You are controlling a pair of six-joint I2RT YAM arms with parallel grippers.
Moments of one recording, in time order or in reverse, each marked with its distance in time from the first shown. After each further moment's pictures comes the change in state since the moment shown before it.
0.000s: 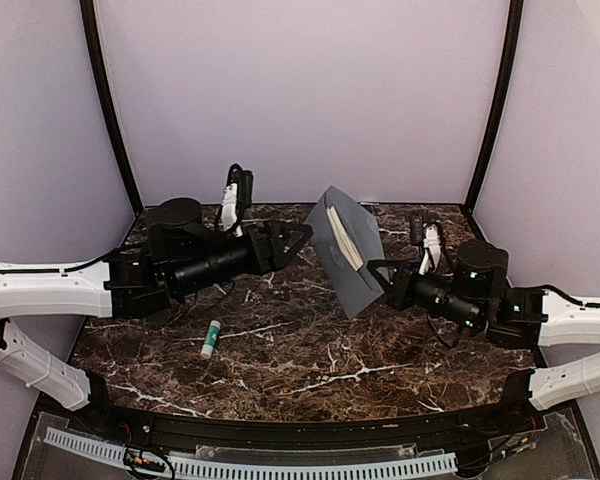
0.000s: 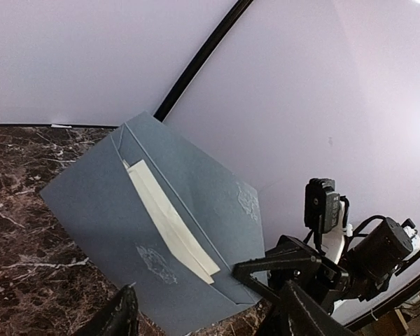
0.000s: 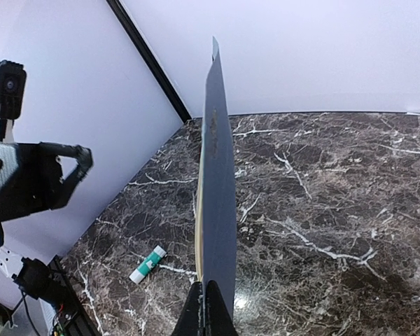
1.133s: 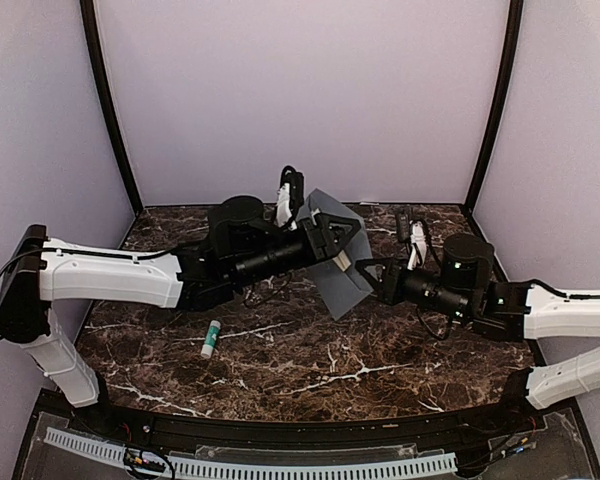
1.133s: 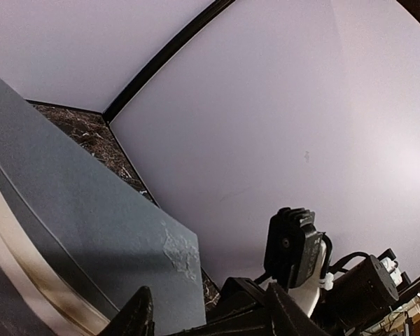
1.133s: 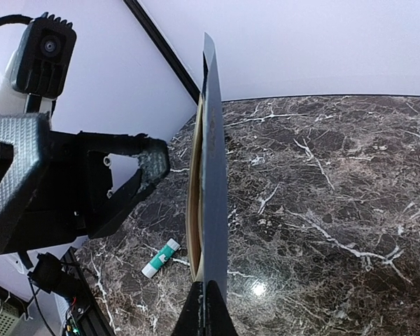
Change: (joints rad) left arm 0.002 0.278 0.146 0.225 0.095 -0.163; right arm -0.079 0.111 0.019 0.071 -0.172 0.043
